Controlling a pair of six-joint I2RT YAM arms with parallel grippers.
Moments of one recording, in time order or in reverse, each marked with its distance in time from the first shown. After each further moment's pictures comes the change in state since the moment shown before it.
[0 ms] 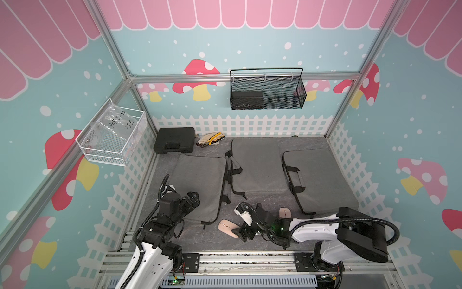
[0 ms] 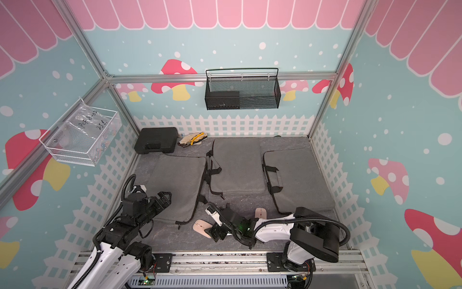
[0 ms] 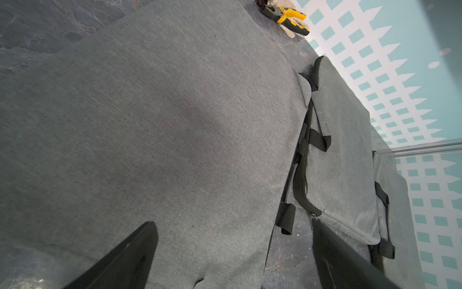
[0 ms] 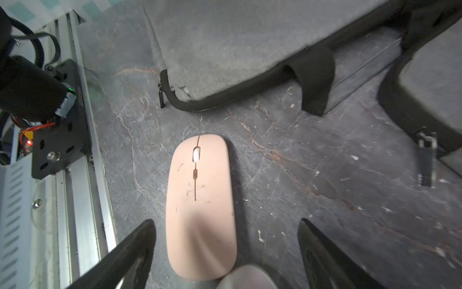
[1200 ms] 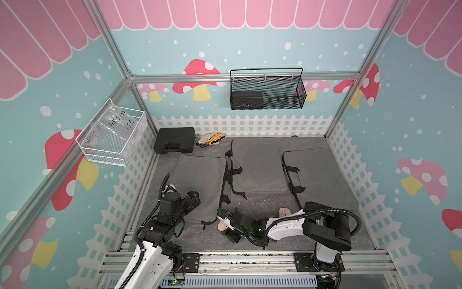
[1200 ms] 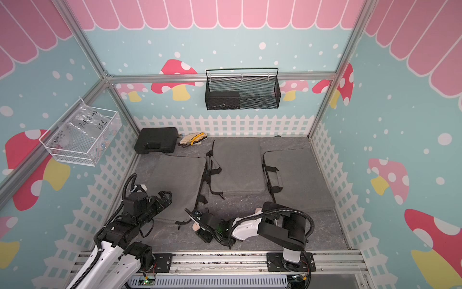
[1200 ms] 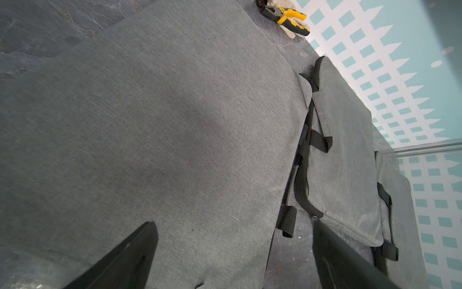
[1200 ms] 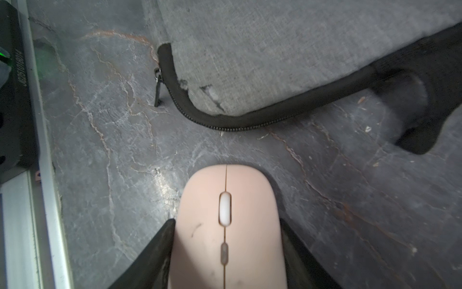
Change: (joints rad) left arm -0.004 0.017 0.000 0.017 -0.002 0.007; right arm 0.090 0.264 0.239 -0.090 0.107 -0.039
